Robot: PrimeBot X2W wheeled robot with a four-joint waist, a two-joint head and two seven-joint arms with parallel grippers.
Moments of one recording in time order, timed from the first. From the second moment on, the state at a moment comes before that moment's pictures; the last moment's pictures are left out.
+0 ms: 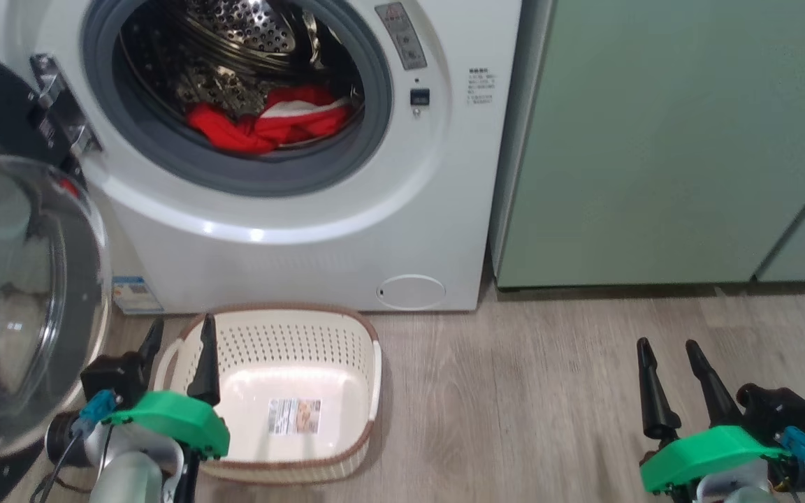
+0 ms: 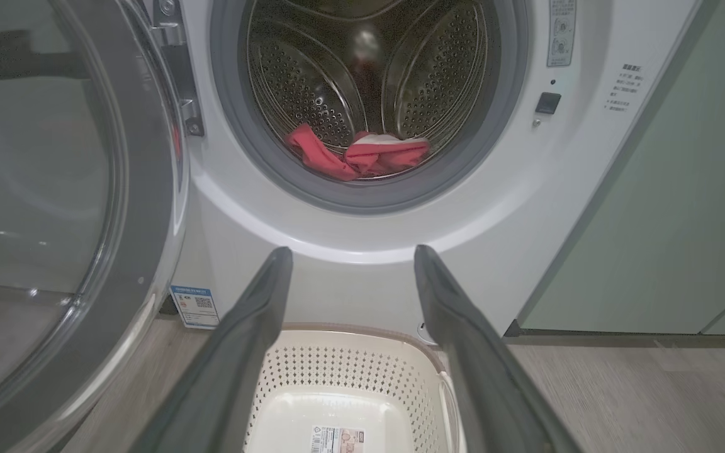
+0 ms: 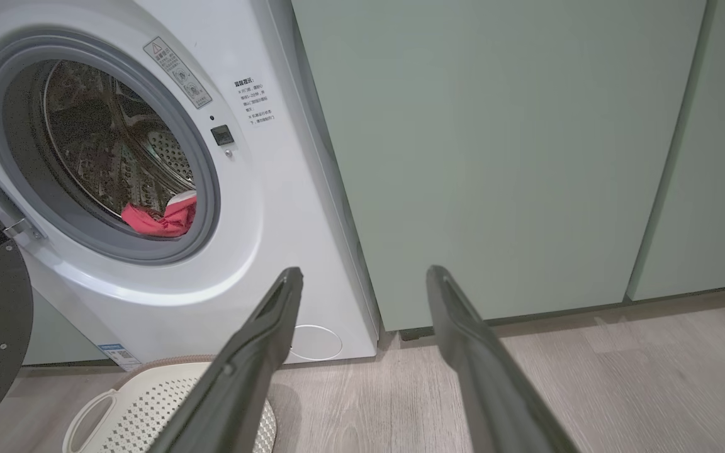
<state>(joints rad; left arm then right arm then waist) -0.18 0.05 0.13 0.55 -0.14 -0.13 -0.26 -0.06 -0.08 0.09 0.38 0.33 0.13 -0.26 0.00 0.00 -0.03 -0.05</state>
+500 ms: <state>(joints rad) -0.19 0.04 0.15 0.52 -0.10 -0.13 -0.26 -0.06 -0.08 0.09 0.38 0.33 0.13 -0.26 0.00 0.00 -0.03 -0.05</state>
